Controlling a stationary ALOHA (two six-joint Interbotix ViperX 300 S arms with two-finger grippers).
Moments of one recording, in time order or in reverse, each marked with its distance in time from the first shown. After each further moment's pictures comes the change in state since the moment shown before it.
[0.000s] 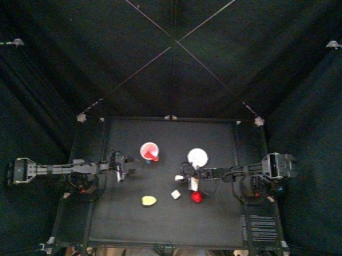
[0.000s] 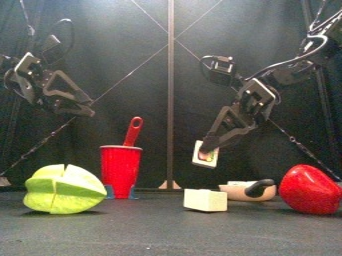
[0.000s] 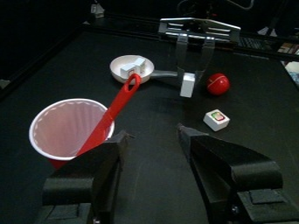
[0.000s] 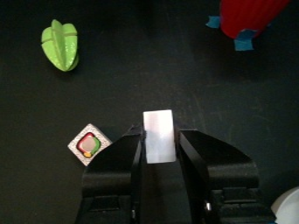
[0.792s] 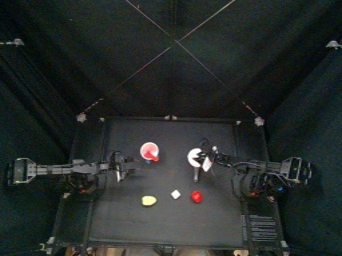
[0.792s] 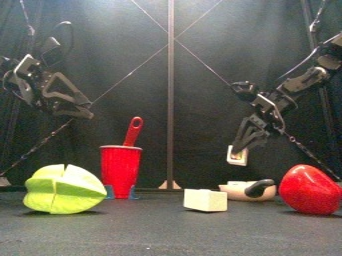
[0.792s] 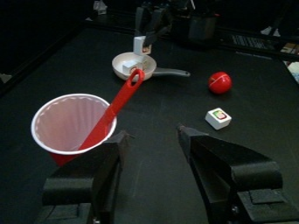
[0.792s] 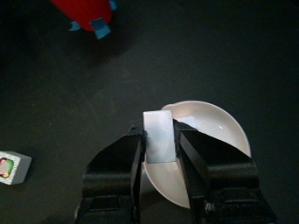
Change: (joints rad) left arm 0.005 0.000 0.009 -0.017 0.000 0.000; right arm -0.337 -0.275 0.173 0.181 0.137 0.002
